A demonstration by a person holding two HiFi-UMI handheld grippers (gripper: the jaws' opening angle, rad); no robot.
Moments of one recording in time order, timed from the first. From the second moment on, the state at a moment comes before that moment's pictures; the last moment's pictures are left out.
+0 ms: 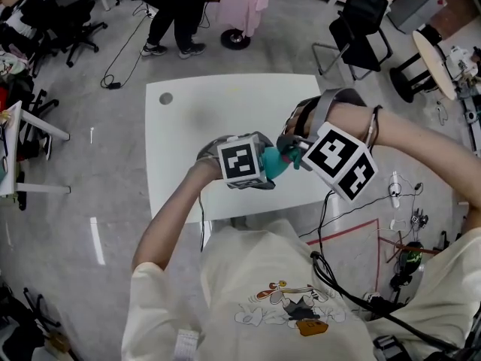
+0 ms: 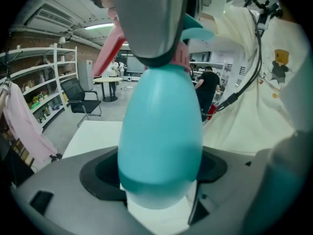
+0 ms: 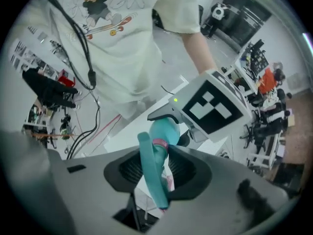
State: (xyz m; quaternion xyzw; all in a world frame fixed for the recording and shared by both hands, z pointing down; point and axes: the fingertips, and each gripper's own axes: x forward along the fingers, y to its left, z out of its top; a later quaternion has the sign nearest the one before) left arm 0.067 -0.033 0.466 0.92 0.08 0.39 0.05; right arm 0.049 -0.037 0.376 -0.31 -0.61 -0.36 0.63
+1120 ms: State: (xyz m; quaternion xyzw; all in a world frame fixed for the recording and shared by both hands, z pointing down) left arm 0.041 -0.124 0.465 0.87 -0.34 0.36 0.06; right arm 0.029 -0.101 0.374 0.07 -0.76 0.17 0.62
